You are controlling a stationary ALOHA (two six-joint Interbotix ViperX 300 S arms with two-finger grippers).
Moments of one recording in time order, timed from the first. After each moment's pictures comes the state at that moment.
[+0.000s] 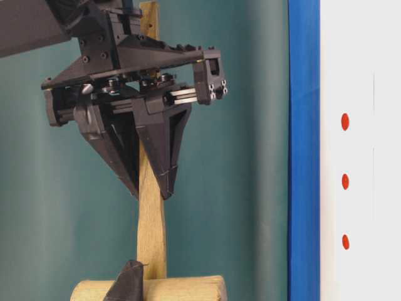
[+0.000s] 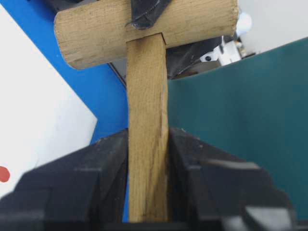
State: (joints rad) left arm 0.07 -0.46 1.04 -0.02 -0.48 -0.16; right arm -0.05 -0.06 0.67 0.26 -0.54 -1.13
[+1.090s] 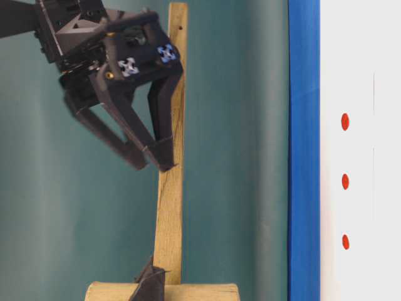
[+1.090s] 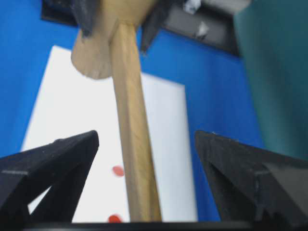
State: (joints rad) left arm 0.06 -0.46 1.04 -0.01 -0.44 0.06; right arm -0.05 -0.19 0.65 0.73 -0.23 -0.89
